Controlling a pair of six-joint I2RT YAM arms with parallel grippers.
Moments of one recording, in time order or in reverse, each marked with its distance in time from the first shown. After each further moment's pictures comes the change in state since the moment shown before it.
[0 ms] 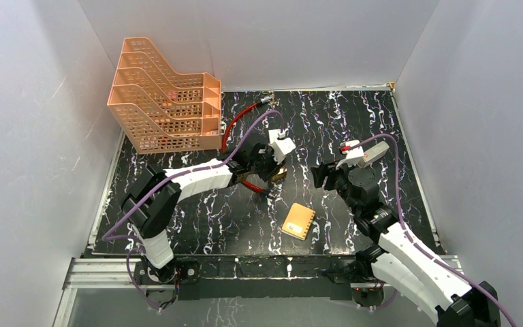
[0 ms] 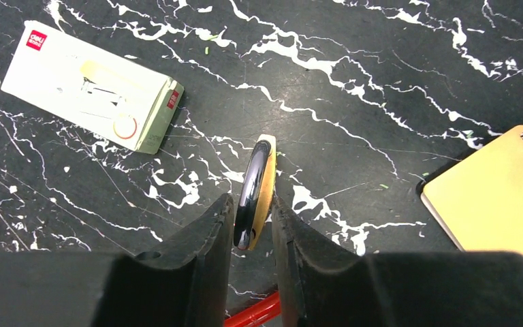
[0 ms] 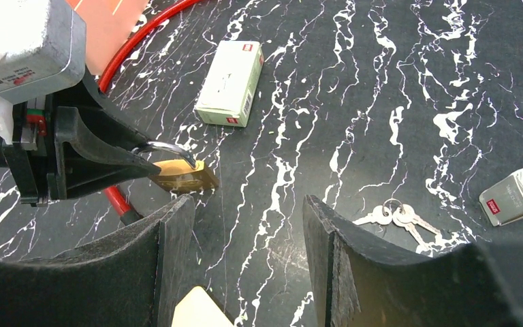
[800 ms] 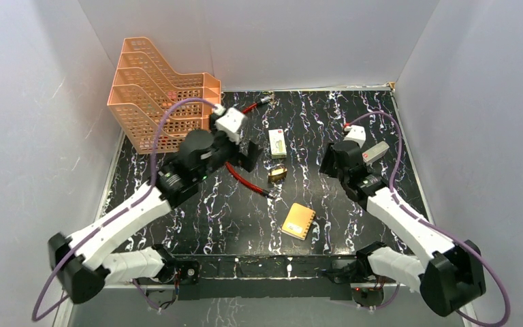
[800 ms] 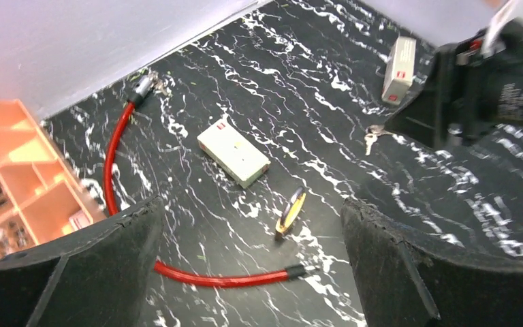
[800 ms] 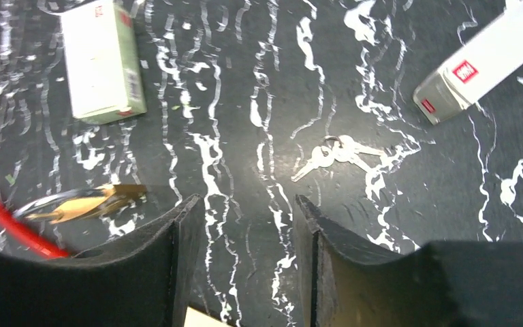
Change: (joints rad) left arm -0.004 -0.588 -0.037 -0.122 -0.254 -0.206; right arm -0.061 0.311 0.290 -0.334 0.193 0.227
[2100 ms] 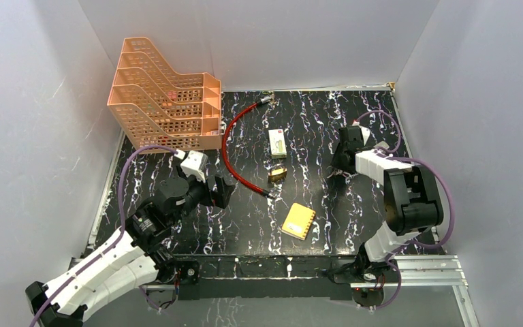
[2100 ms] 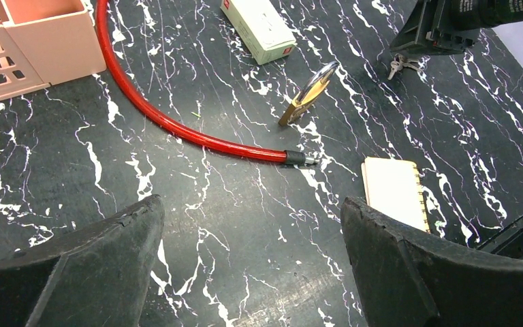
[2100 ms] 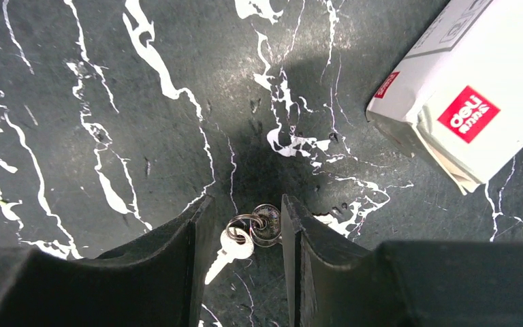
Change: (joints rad) left arm 0.000 -0.539 -0.468 -0.185 -0.149 -0.371; right arm -0.323 0.603 0.167 0.060 -0.135 0.047
